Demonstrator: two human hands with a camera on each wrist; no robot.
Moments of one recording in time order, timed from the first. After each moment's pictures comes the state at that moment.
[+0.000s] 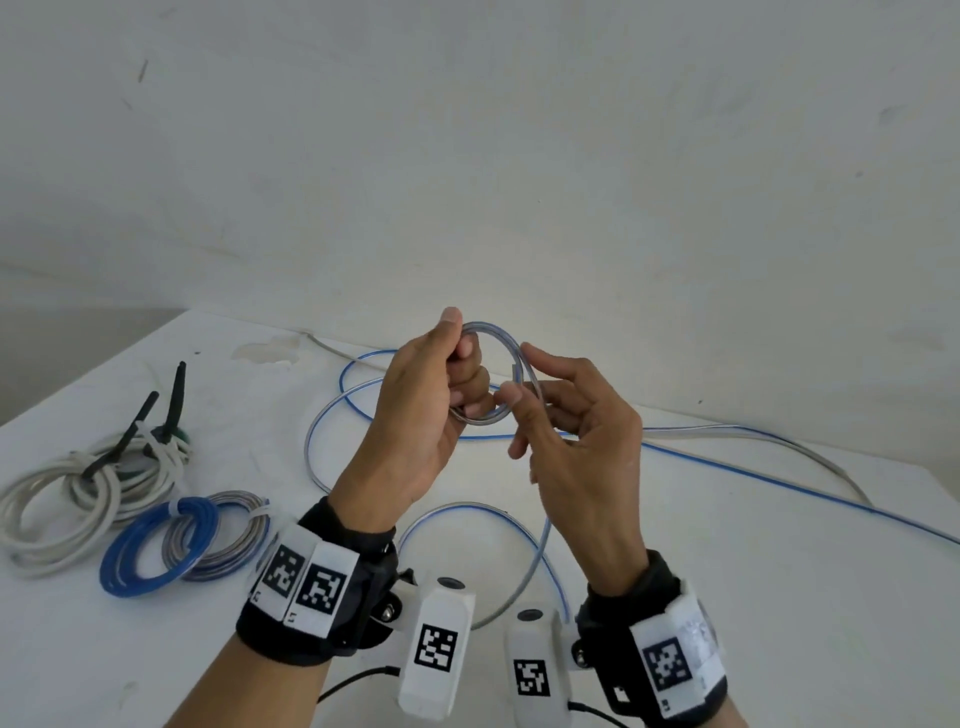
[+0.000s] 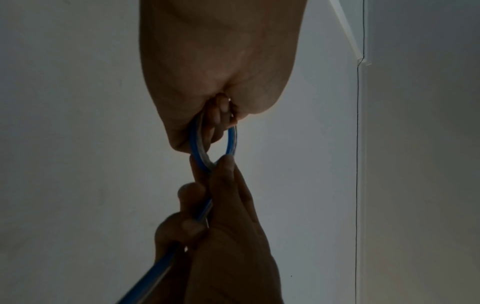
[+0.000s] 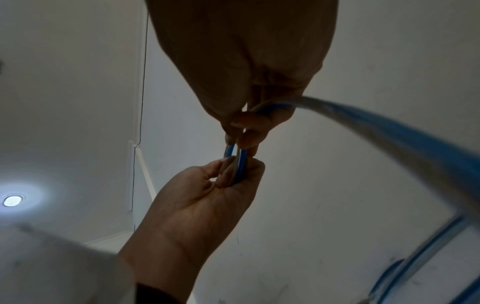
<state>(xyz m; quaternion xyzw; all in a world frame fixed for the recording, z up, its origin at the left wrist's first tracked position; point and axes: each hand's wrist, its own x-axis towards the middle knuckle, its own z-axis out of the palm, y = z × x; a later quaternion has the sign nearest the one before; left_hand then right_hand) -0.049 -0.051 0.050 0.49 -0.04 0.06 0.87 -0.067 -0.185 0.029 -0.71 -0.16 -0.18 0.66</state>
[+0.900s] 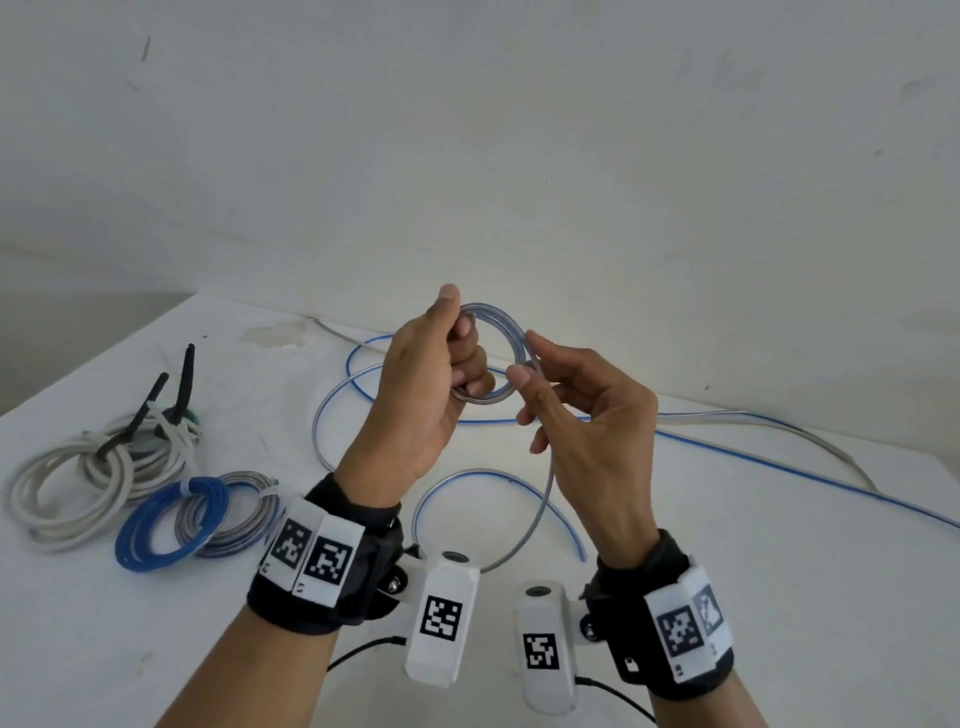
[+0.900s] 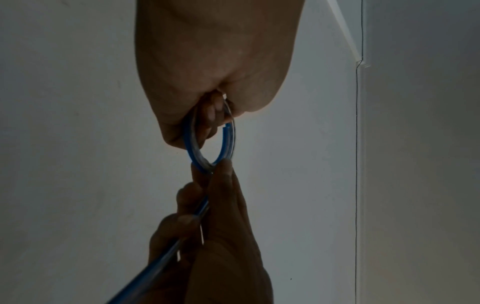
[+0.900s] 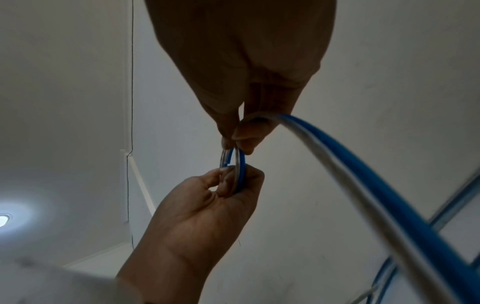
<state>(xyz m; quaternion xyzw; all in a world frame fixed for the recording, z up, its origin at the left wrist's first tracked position) -0.050 -0.050 0.052 0.49 -0.01 0.09 0.87 -0.064 -0.189 0.028 -0.69 -0.17 -0.17 0.68</state>
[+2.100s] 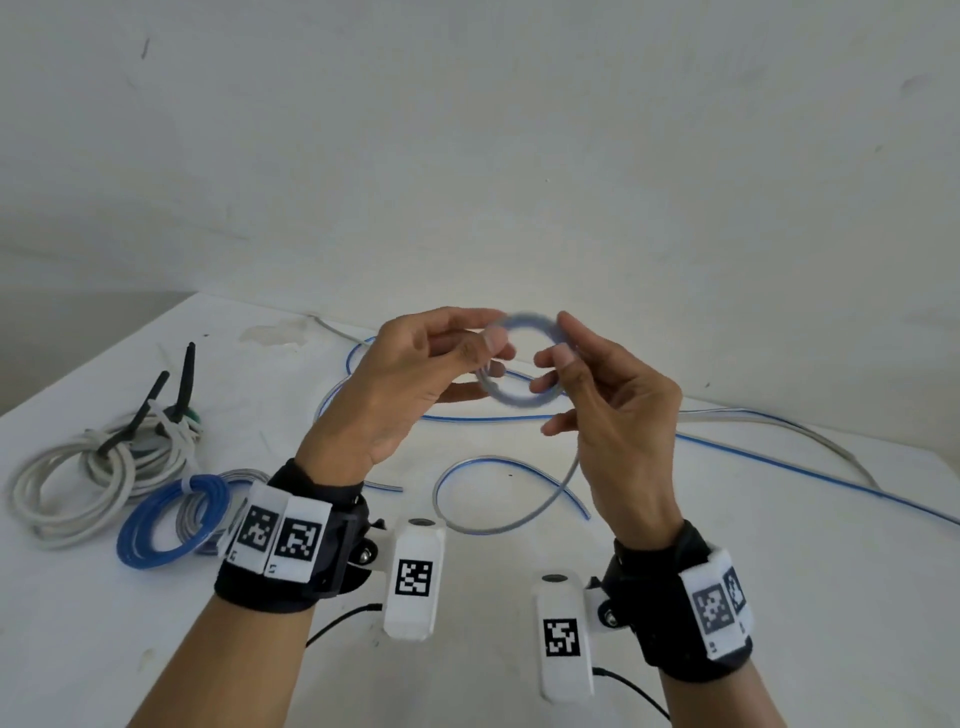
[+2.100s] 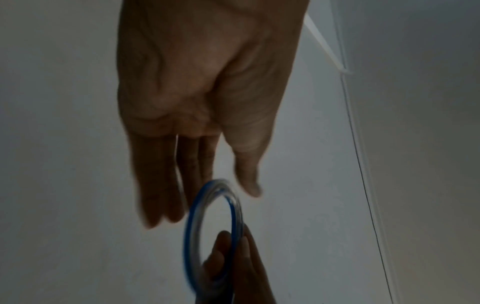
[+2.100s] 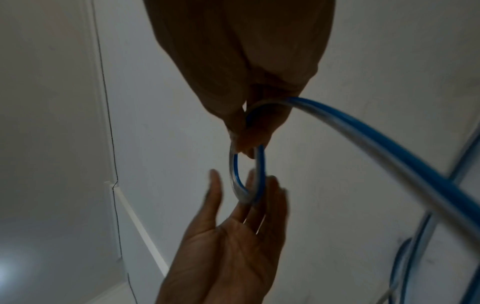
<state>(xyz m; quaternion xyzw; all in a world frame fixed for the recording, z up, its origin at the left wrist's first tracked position) -0.051 -0.023 0.044 0.66 -0.08 0.04 0.74 -0.056 -0.203 0.030 -0.65 -0.15 -0.15 0.73</state>
